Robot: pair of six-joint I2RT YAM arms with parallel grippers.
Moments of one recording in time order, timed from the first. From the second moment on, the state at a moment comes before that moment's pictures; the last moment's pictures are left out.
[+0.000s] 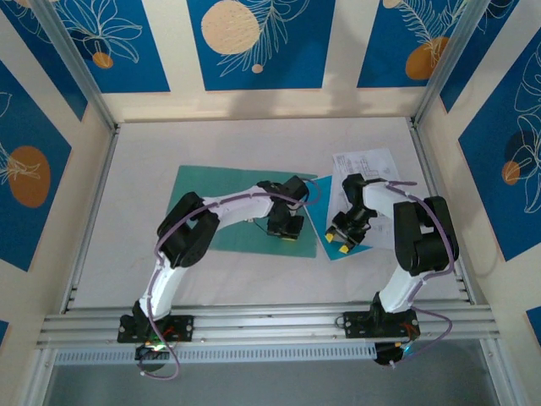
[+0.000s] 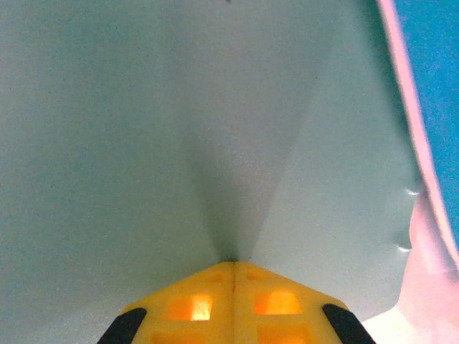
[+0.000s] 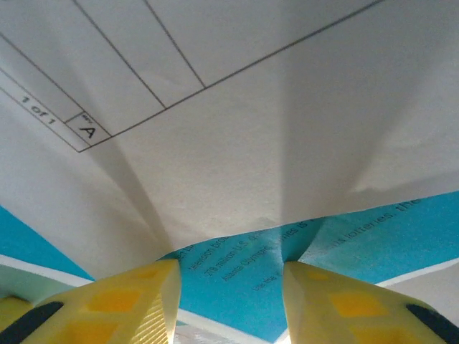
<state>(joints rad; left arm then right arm) -0.89 2.16 1.62 -0.77 0.25 -0.63 0.18 1.71 0.96 -0.94 -0.32 0.87</state>
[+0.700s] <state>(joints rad) -0.70 1.95 1.47 -0.64 0.32 -0.79 -0.12 1.83 1.27 -0.95 -0.23 0.79</state>
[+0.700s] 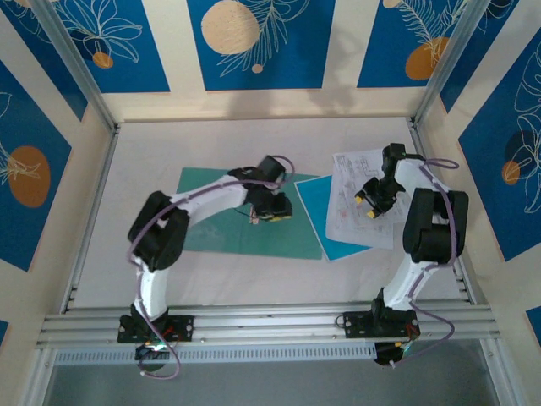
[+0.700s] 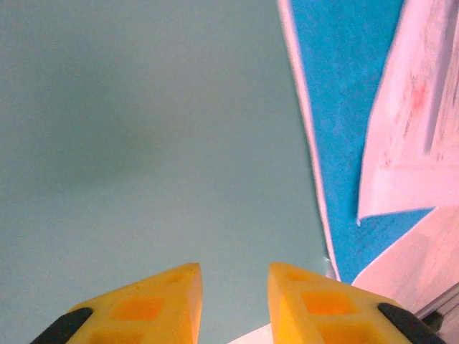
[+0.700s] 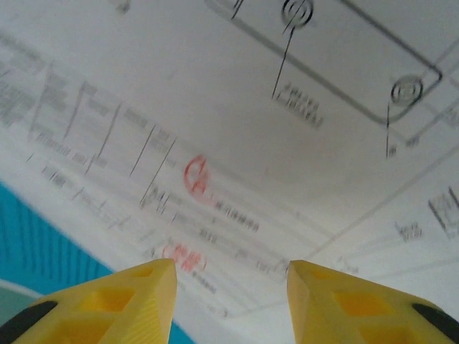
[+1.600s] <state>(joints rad) -0.76 1.97 1.20 -0.33 0.41 -1.01 0.03 1.94 1.27 -1.05 -0.29 0.87</state>
